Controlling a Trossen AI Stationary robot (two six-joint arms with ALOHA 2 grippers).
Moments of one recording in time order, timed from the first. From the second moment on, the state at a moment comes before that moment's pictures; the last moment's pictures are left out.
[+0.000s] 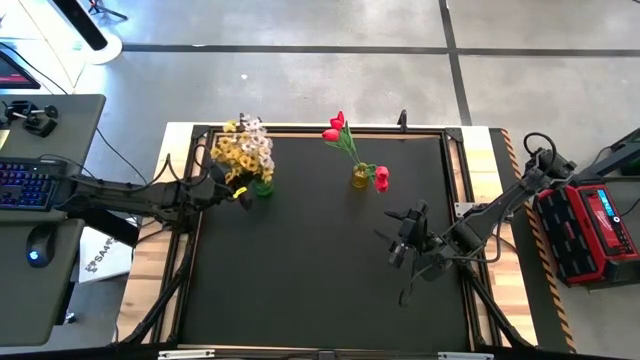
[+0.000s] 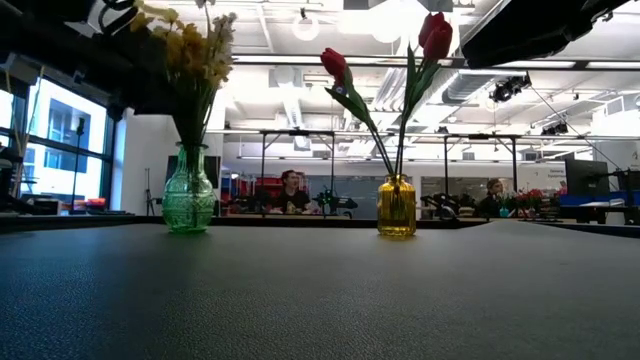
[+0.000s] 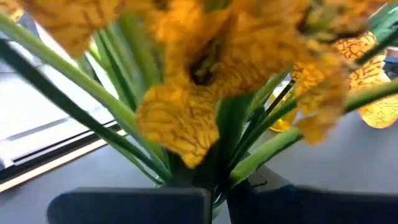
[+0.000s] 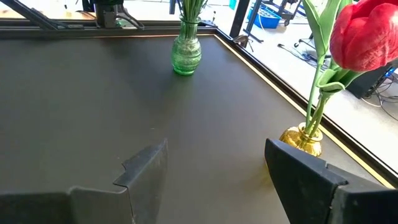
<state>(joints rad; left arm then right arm) 0.00 0.62 0.29 0.01 -0.70 -0.32 0.65 1.22 0.77 -0.38 1.04 0.58</state>
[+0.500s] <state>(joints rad) 0.00 0.62 0.56 -0.43 -0.60 -0.37 0.65 1.22 0.77 -0.38 1.04 0.56</state>
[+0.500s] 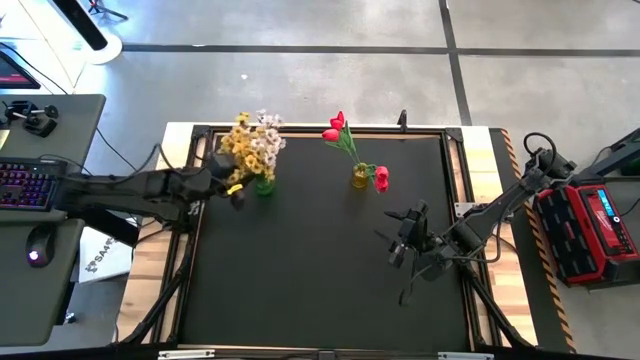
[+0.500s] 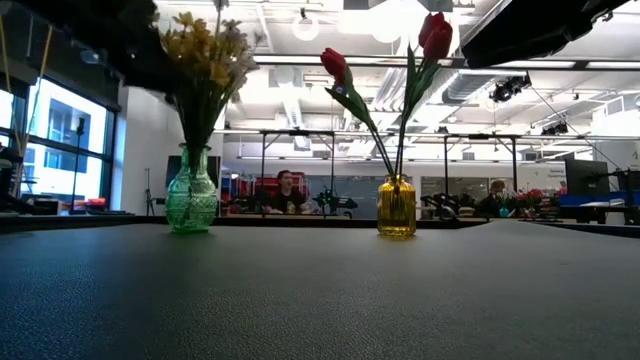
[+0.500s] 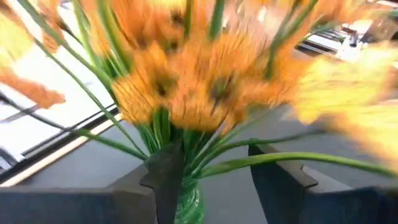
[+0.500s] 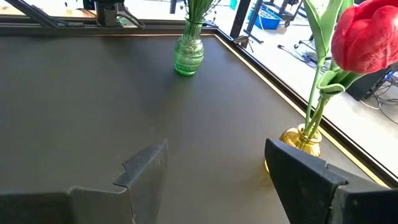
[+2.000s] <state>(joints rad) -0.53 0.98 0.42 -0.55 -0.67 -1.11 0.64 1.22 0.77 -0.38 1.05 0.51</state>
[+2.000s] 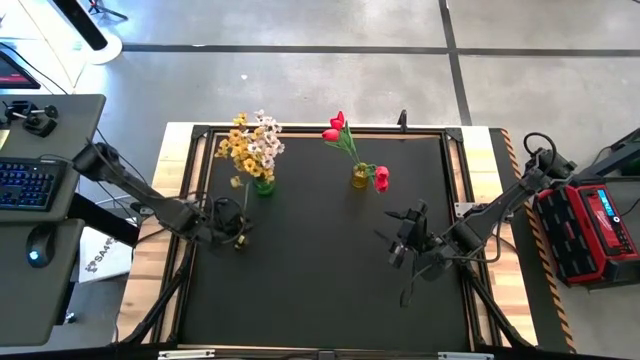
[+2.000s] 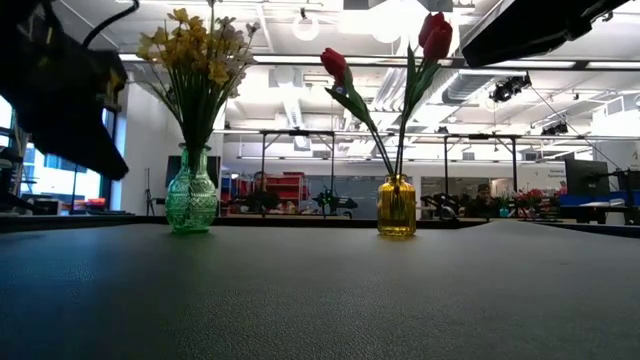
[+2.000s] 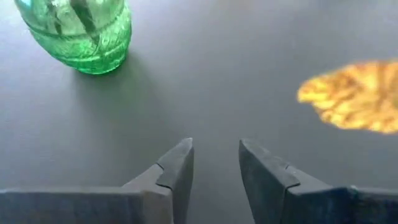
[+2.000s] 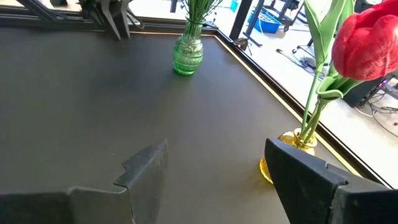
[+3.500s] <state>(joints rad) -0.78 1.18 0.23 -0.28 -1.43 -1.46 0.59 1.22 0.77 -0.38 1.00 0.51</state>
